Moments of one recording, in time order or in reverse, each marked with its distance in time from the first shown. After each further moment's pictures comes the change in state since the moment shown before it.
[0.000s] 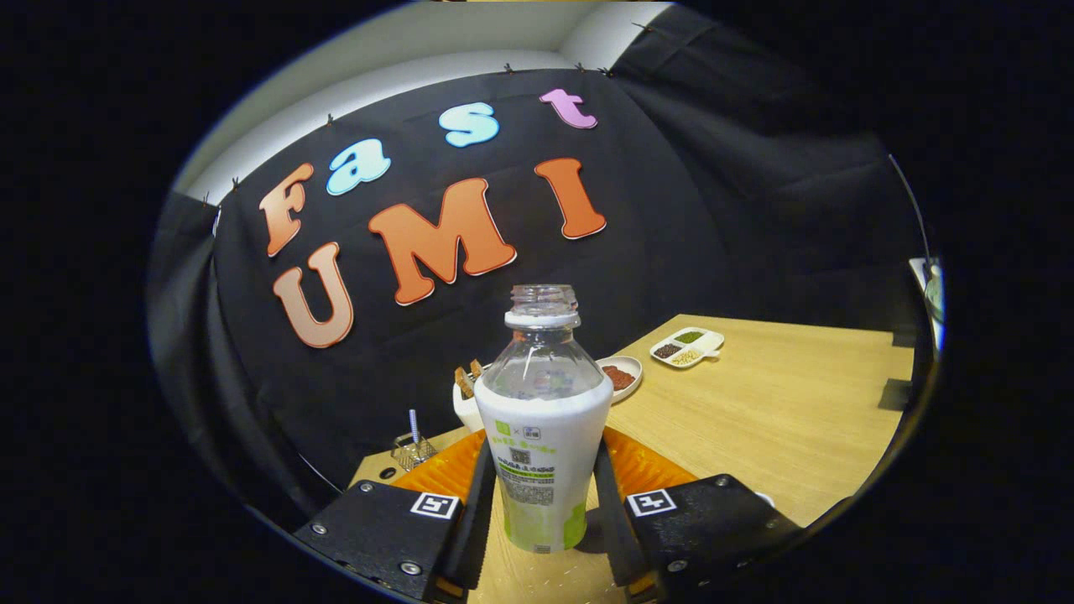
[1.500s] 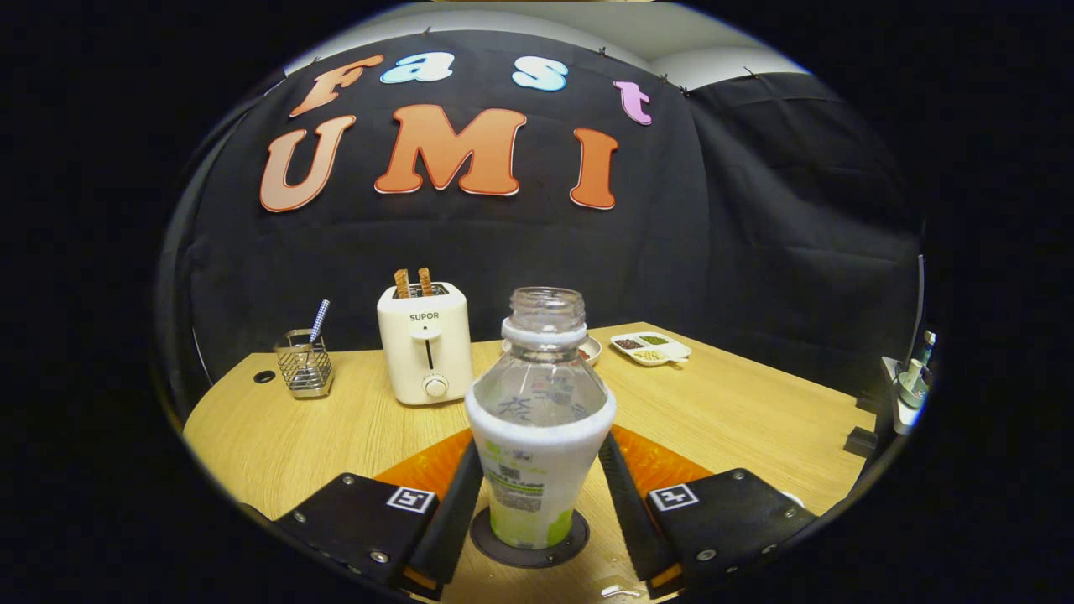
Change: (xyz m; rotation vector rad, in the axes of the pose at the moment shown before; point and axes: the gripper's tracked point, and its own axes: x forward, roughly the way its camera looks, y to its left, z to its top) arm 0.056 -0.026 -0.107 -0.348 0.044 -0.183
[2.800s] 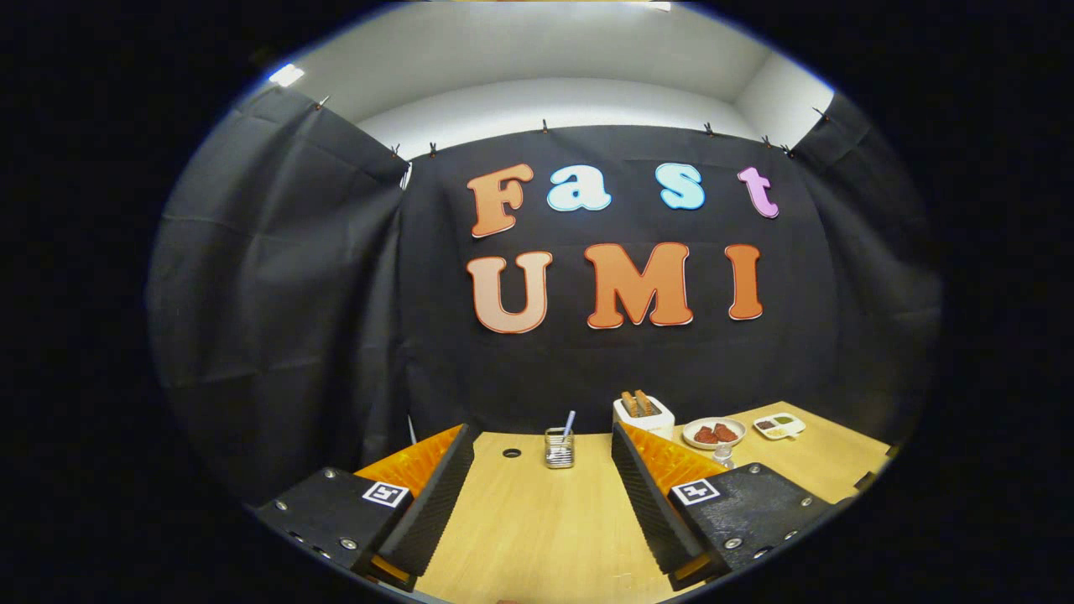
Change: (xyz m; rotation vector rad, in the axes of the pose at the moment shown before) arm -0.331 0.134 0.181 0.059 -0.251 0.585
